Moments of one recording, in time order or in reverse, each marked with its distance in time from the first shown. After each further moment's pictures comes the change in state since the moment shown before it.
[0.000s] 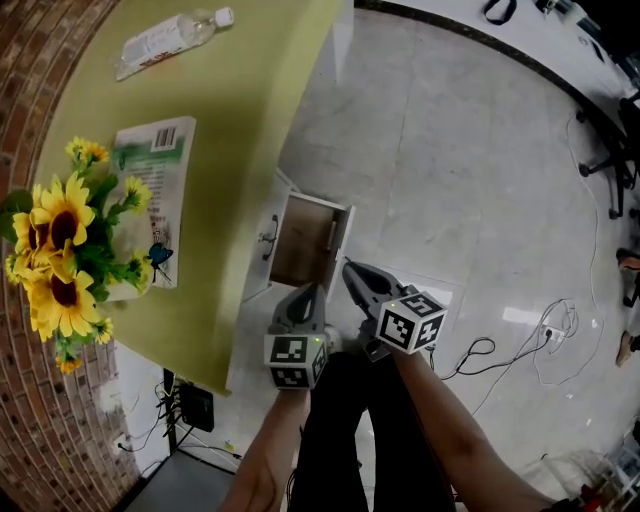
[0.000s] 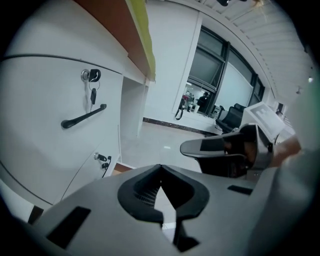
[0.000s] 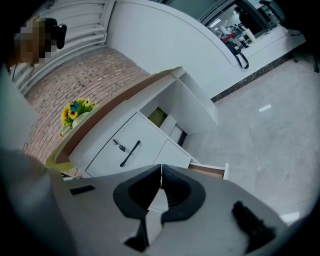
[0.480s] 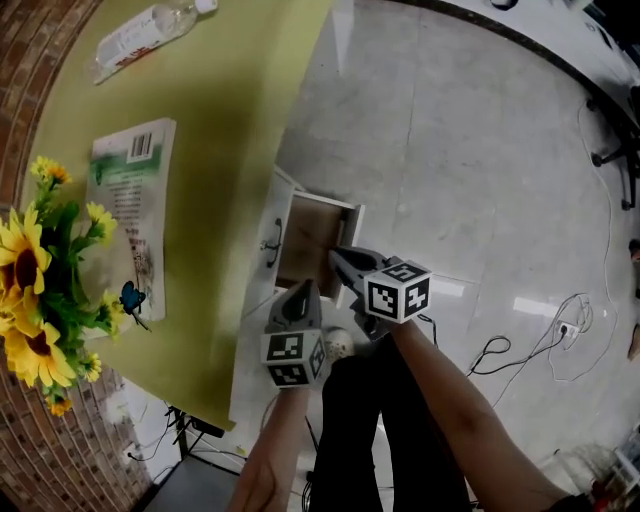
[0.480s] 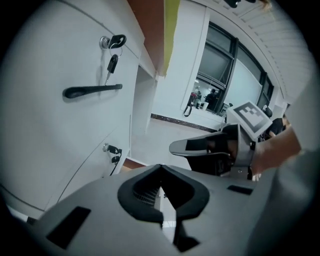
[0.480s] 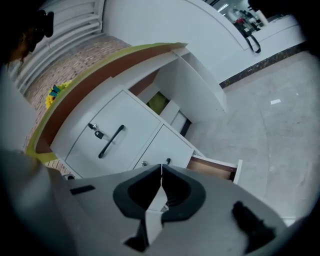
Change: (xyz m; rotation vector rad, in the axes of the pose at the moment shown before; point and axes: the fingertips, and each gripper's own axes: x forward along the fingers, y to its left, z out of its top) left arm 0.035 0.048 -0.020 -0.041 0.024 0.064; right arm 0.086 -0.032 -0.019 -0.032 0.142 0.059
